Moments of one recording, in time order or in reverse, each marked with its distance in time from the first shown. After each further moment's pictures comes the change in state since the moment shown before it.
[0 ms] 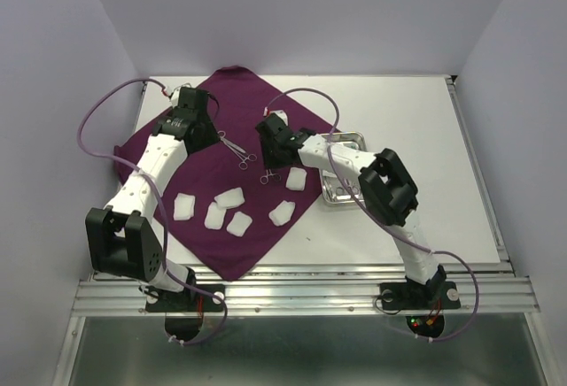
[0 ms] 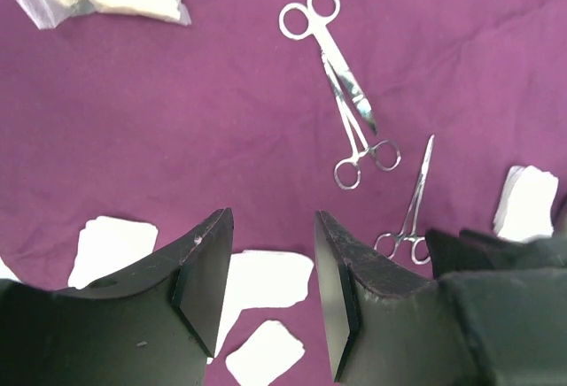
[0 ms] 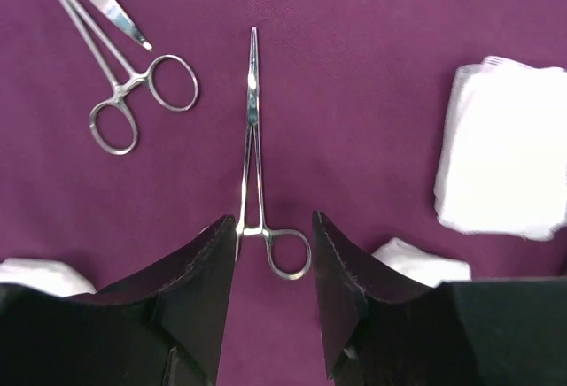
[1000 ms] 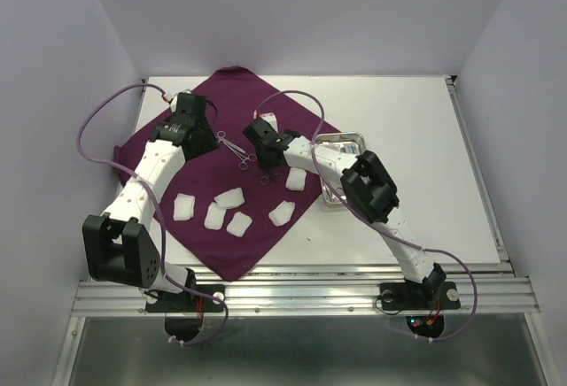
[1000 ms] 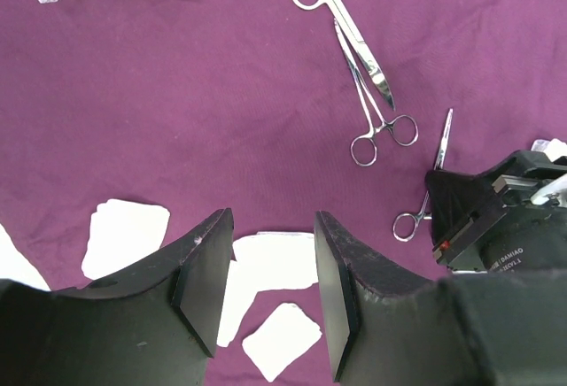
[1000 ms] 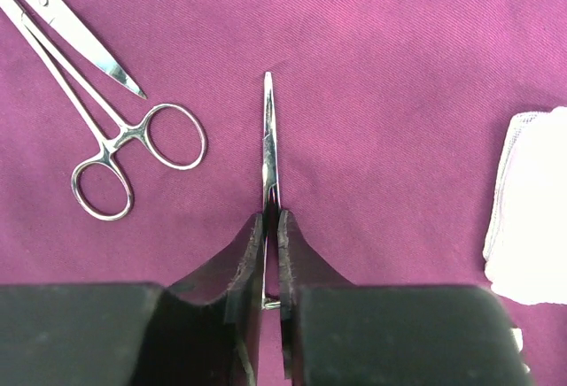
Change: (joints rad) left arm 0.000 -0.042 -0.056 -0.017 0.023 0.029; right arm 0.033 0.211 0.233 -0.082 0.083 0.002
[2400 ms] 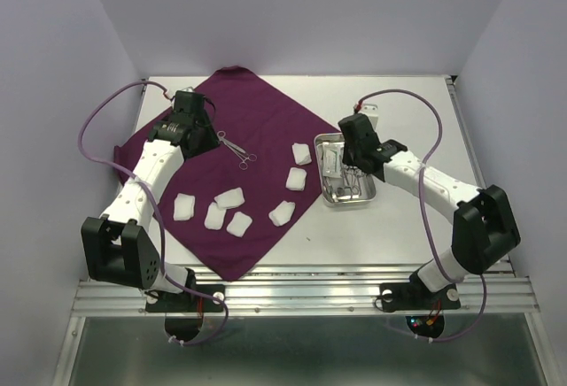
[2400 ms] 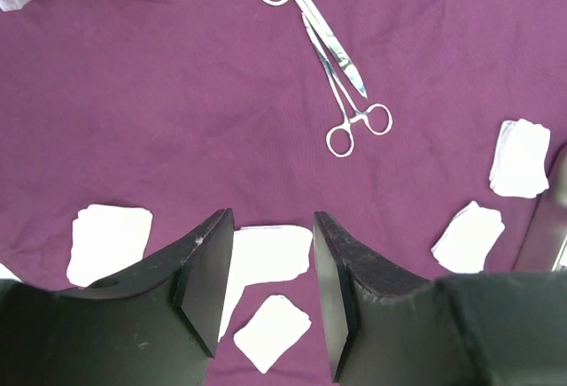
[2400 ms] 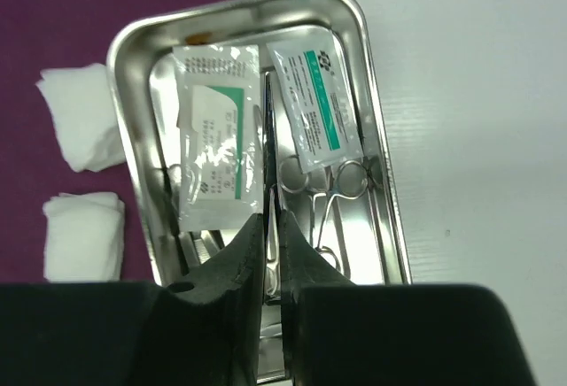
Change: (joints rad) left arm 0.007 -0.010 0.014 0.003 0.069 0.023; right arm -0.281 -0.875 -0.867 0.179 0.127 -0.029
